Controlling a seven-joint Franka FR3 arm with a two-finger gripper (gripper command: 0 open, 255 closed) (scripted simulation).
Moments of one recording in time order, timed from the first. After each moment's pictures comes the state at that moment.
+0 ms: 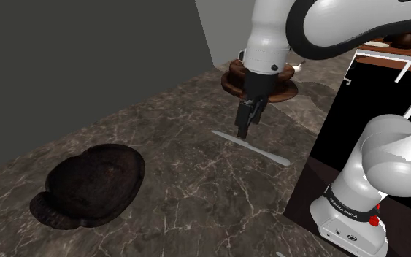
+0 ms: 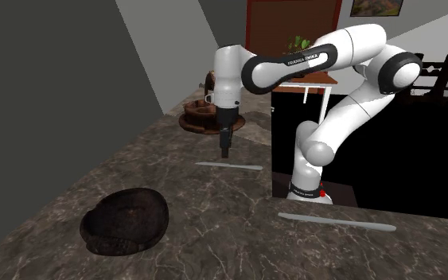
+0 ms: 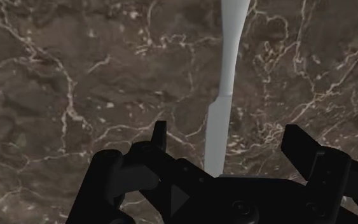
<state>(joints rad) 0.19 -0.73 0.27 -2.55 0.29 1.85 0.12</state>
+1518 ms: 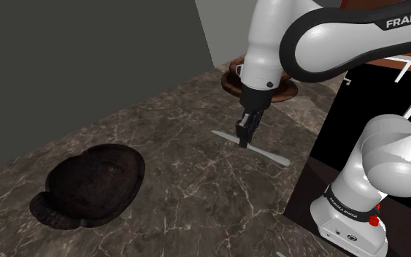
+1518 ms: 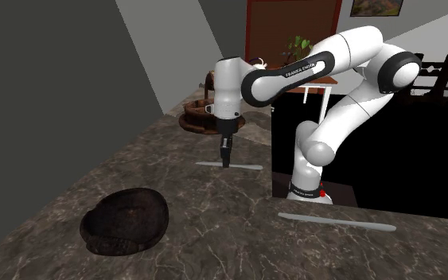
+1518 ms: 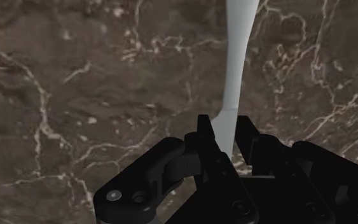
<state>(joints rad) 0.20 -0.71 0.29 -2.63 0.32 1.94 0.12</state>
